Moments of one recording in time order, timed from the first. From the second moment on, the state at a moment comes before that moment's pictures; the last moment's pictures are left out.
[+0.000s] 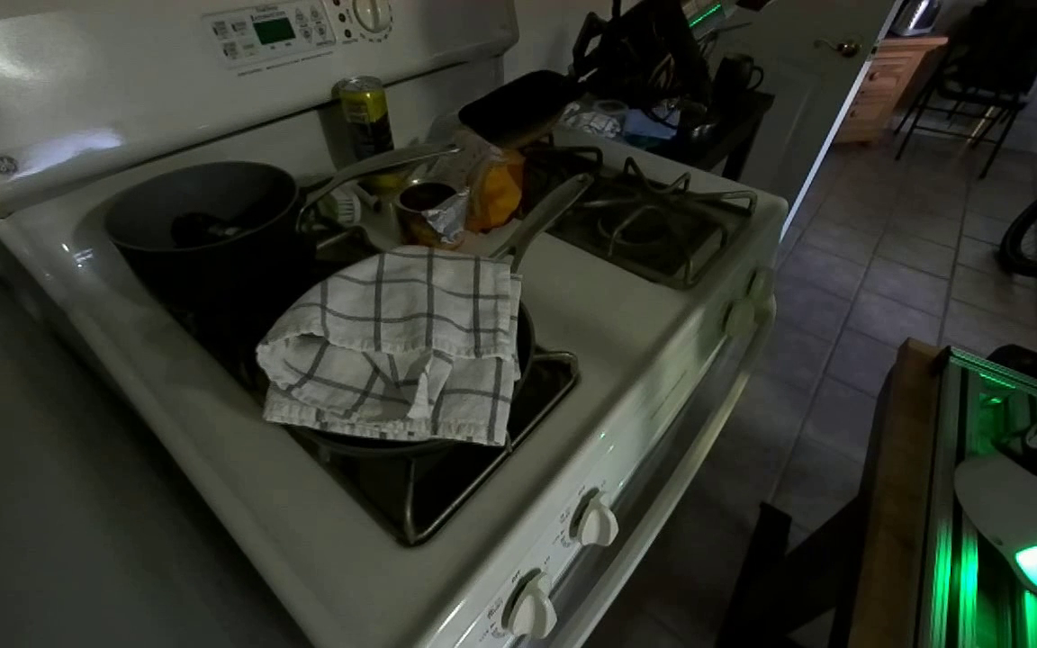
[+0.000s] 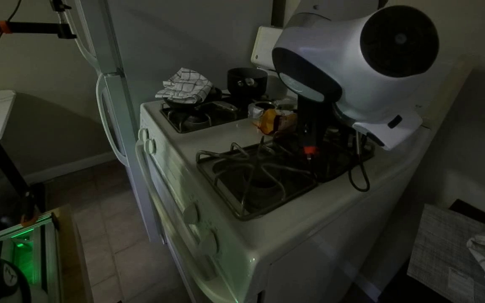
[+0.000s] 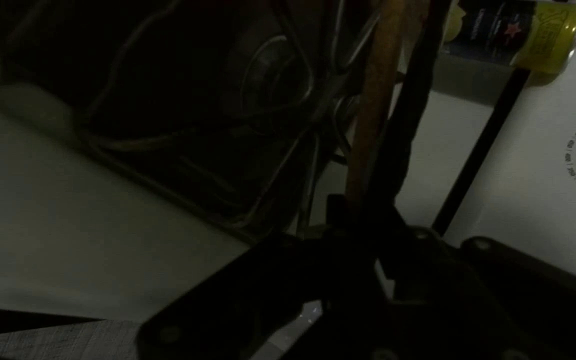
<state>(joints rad) -0.20 0.29 -0.13 -1.94 1.32 2.45 -0.52</state>
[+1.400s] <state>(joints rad) -0.20 0.38 -0.14 -1.84 1.08 2.47 -0.39</state>
